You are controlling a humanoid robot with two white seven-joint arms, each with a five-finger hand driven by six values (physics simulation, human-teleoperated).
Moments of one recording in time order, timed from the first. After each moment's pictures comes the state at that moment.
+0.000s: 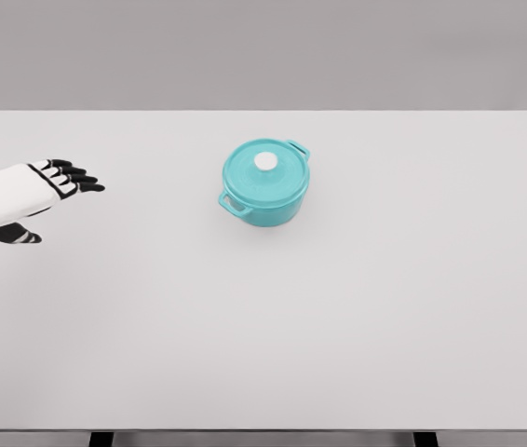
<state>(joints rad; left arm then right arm) -0.23 0.88 -0.16 -1.58 -0.54 -0.61 -0.47 0.05 0.00 0.75 -0.08 0.35 -0.21 0.08</state>
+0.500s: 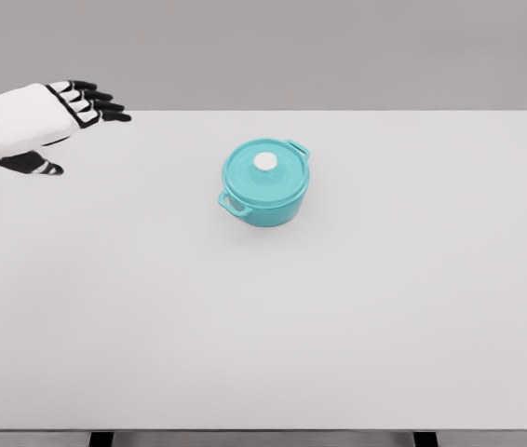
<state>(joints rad) -0.59 0.86 -0.32 -1.59 -0.44 -0.61 -0.51 0.06 0.00 0.75 -0.07 0.35 -0.21 0.08</state>
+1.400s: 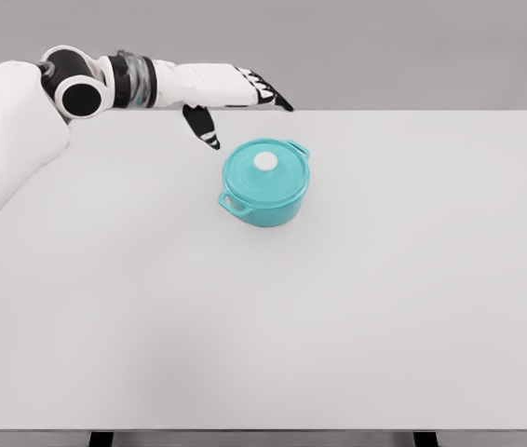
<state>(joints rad) -1.17 0.35 -0.96 -0.93 -0.34 -0.61 -0.55 0.06 0.00 0.75 -0.07 0.35 -0.21 0.08</state>
